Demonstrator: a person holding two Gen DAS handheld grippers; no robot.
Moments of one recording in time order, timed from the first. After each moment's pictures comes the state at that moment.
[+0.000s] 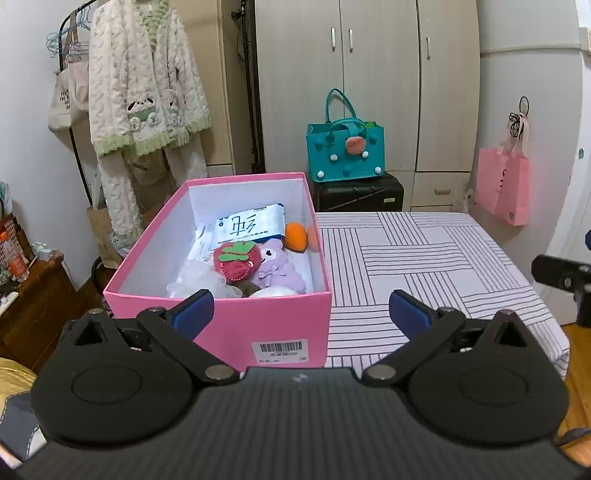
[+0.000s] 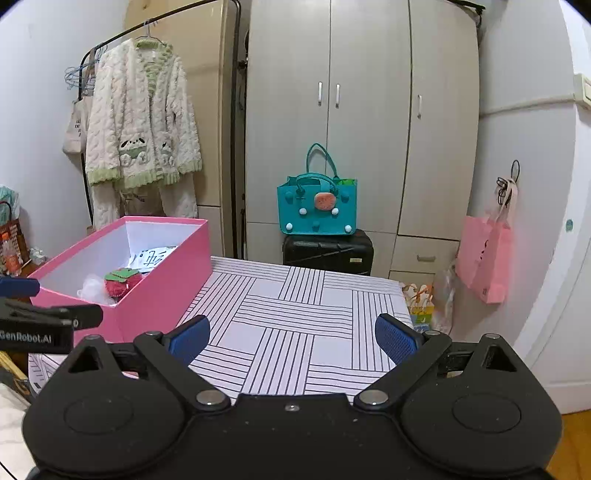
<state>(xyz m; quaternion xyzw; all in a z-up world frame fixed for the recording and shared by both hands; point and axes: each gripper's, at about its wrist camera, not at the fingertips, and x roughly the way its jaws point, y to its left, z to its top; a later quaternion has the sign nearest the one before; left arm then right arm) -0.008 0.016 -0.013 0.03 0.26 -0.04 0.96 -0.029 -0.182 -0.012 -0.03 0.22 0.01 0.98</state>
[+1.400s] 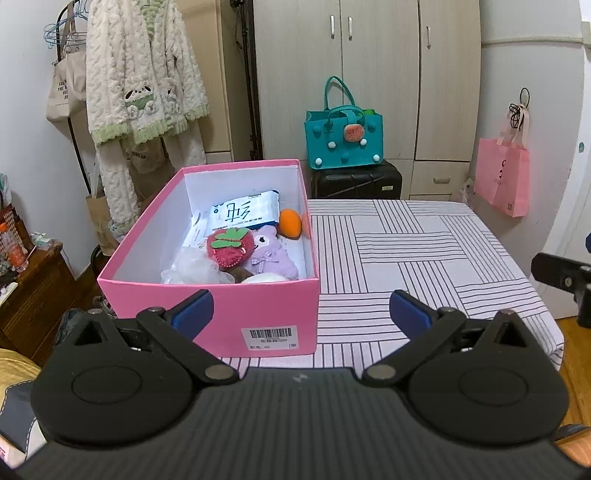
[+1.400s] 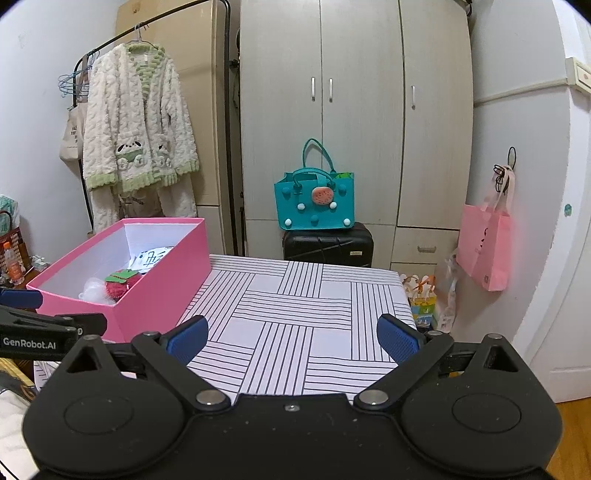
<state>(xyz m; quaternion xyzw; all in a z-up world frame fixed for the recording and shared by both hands) -0.011 0.009 -0.013 0.03 0.28 -0.04 0.96 -0.035 -0.188 -0.016 -0.01 0.22 0.01 0.97</state>
